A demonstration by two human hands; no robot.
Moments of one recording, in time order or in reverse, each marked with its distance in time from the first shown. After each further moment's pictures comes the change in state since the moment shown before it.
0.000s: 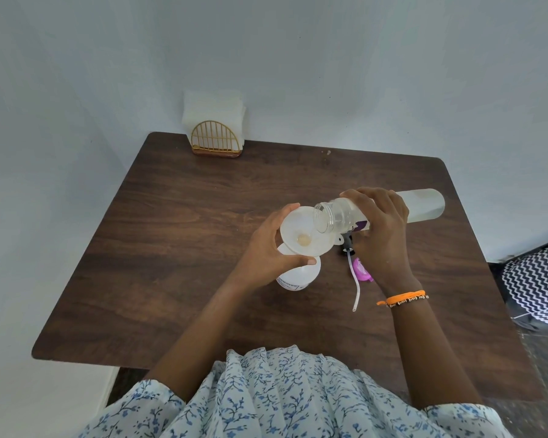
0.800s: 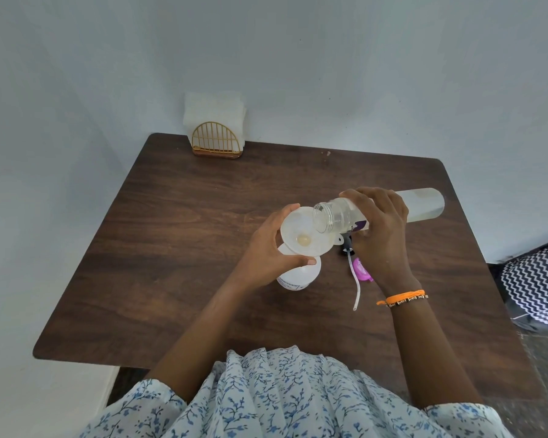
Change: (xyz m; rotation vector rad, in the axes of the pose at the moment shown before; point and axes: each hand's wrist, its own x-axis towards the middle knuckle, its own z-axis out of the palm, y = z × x) left_hand -0.001 -0.003 -0.001 0.002 0.002 -0.002; right_hand -0.001 0.000 0.002 -0.029 0.010 -0.004
